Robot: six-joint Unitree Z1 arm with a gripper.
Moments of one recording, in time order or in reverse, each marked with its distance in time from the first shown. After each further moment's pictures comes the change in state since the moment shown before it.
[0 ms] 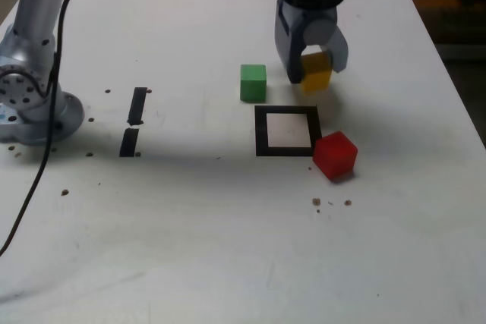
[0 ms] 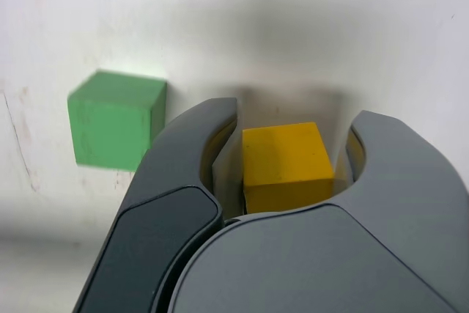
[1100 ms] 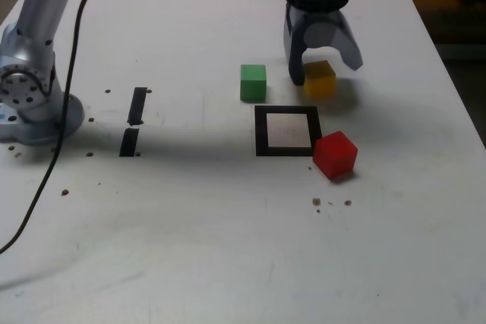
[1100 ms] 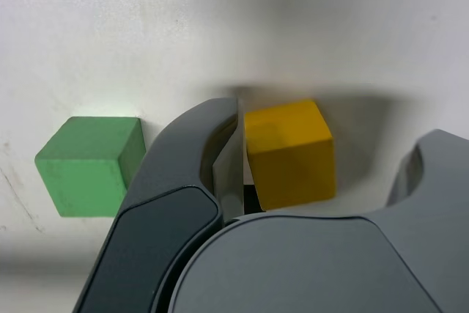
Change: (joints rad) arm 0.035 0.046 -0.020 -0.036 -0.039 0.180
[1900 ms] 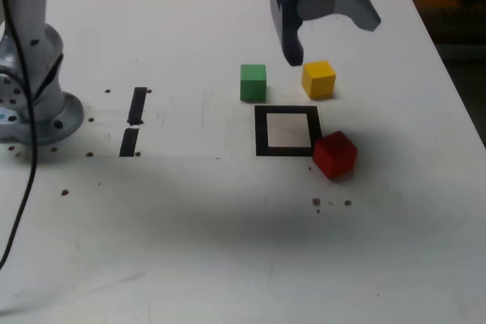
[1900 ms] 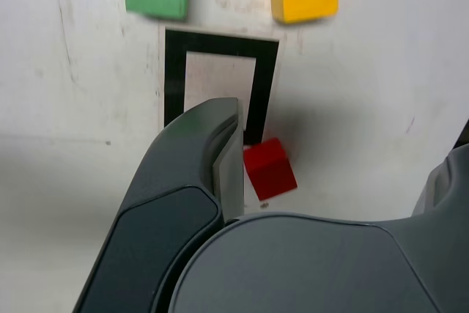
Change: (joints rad) arm -0.326 -0.206 -0.102 0.238 0.143 -0.423
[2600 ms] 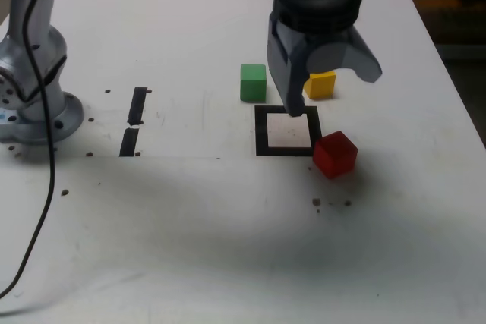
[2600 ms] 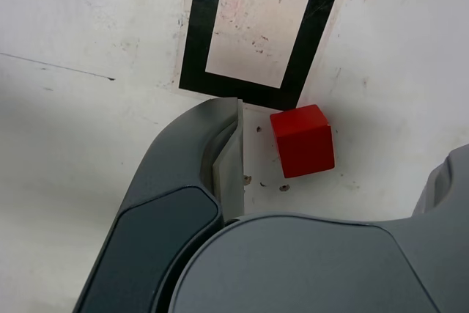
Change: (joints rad) arm -0.114 0.112 -0.028 0.048 -0.046 -0.228
